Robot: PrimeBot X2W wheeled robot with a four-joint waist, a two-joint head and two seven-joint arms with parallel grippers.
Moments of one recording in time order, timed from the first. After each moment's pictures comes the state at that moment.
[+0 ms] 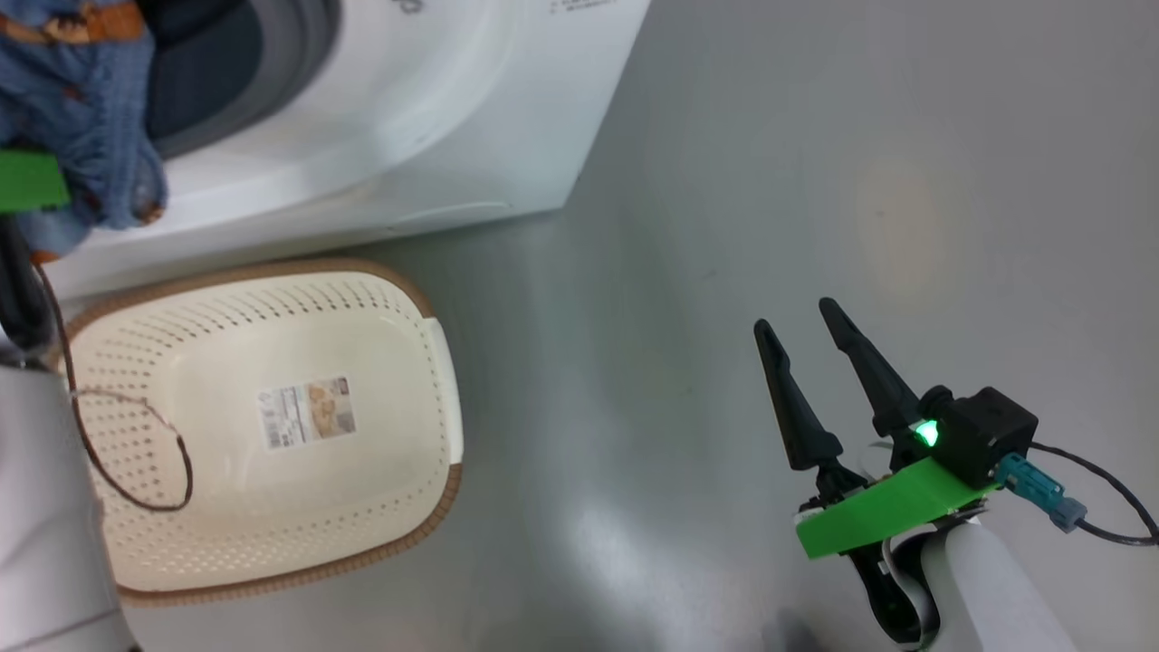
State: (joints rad) left arm -0.86 0.11 0.22 0.30 -0.08 -0.08 -0.26; right arm -0.28 -0.08 0.18 0.14 0.30 0.13 -0.25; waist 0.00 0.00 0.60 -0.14
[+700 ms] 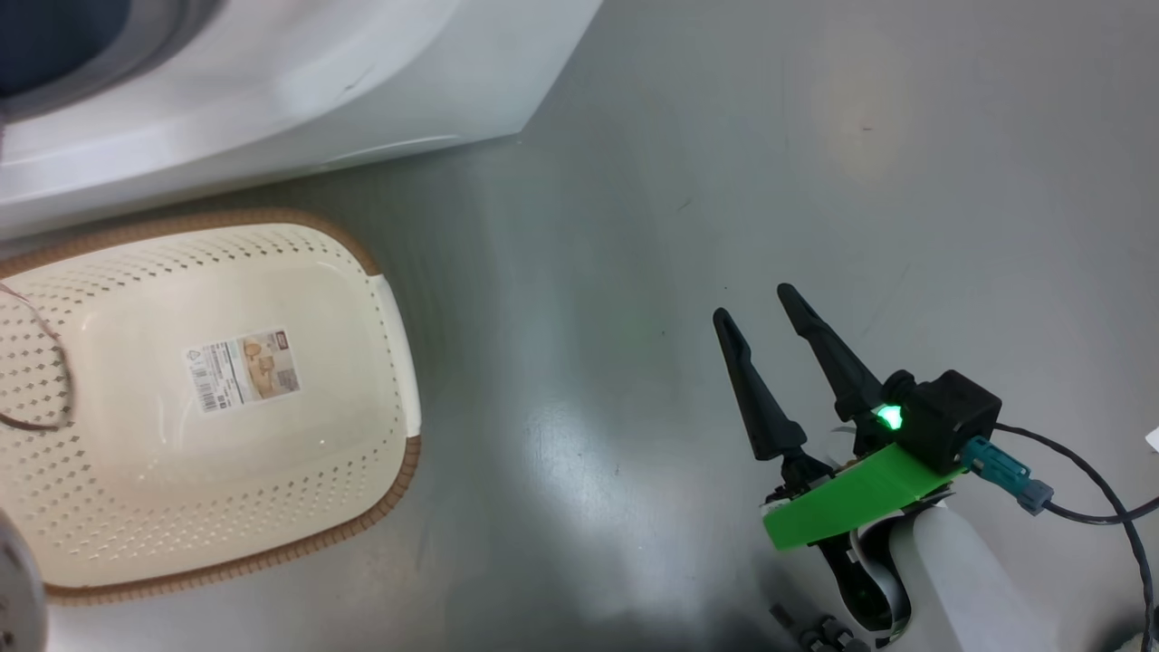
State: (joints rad) left arm -1.29 0.25 0.13 0.79 -0.07 -0.12 -0.17; right arm -0.32 -0.06 0.24 0.16 0.32 0.13 -0.25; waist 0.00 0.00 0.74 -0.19
